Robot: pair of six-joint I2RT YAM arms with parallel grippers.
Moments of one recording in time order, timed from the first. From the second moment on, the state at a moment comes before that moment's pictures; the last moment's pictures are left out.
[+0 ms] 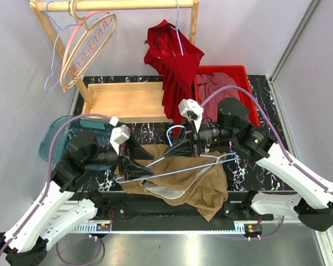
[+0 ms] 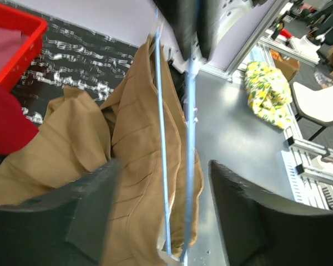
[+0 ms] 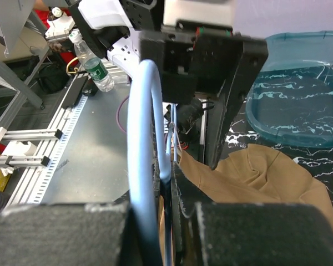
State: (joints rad) left arm -0.63 0.65 0.89 -0.37 0.91 -0.26; right arm 0.89 1.14 1.35 -0.34 -0.86 0.14
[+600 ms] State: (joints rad) left arm -0.66 0.55 0.94 -0.61 0.40 -0.19; right arm 0.90 1.09 1.27 -0.25 -0.48 0.19
